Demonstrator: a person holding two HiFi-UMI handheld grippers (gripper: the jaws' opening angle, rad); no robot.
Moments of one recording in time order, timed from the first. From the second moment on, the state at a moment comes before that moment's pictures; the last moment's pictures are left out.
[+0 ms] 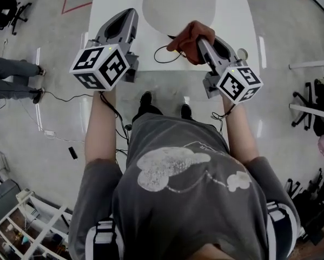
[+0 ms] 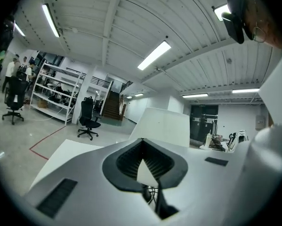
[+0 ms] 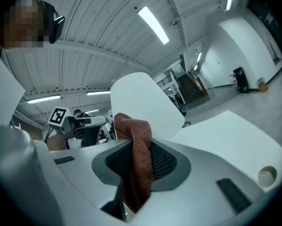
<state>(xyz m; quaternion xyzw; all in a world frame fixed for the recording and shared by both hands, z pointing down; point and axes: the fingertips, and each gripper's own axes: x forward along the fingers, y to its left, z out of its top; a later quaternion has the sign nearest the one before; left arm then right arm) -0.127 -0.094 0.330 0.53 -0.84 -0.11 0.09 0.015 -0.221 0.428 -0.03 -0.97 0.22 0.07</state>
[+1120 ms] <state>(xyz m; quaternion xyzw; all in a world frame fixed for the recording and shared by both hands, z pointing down) -0.083 -0.094 0.299 0.46 -0.88 -0.12 0.06 -0.010 -0.270 0.299 -0.12 -0.98 0.15 -0.02</state>
